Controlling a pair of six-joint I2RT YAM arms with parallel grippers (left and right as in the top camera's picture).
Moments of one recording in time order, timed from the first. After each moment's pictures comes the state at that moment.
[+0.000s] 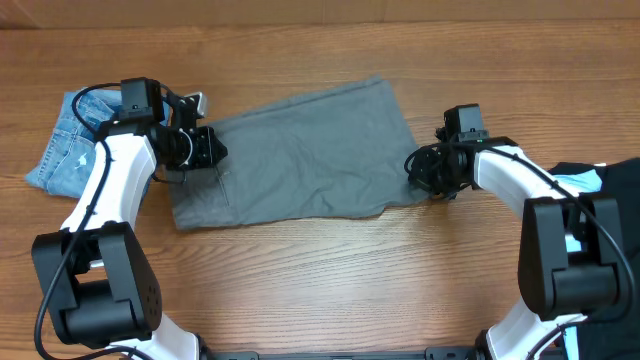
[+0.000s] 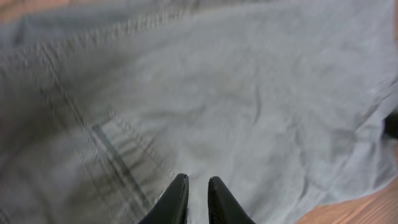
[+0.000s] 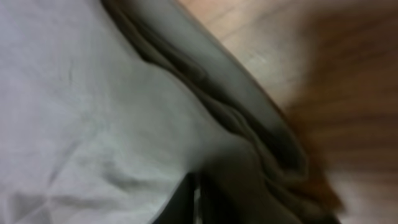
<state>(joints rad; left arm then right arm) 0.14 1.79 1.27 -0.73 0.48 0.03 0.10 1.87 1.06 -0.52 -0.31 0.58</state>
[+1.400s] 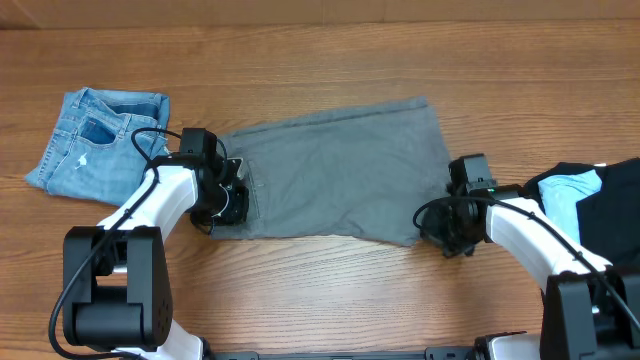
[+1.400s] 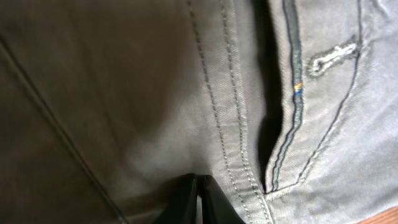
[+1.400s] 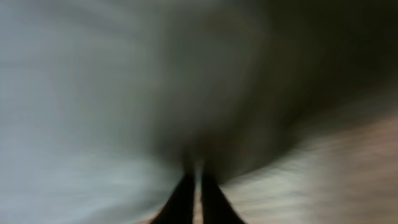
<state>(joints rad) -0.03 1.76 0.97 -0.74 0.26 0.00 0.12 1.55 0.75 -0.71 -0.22 0.59</state>
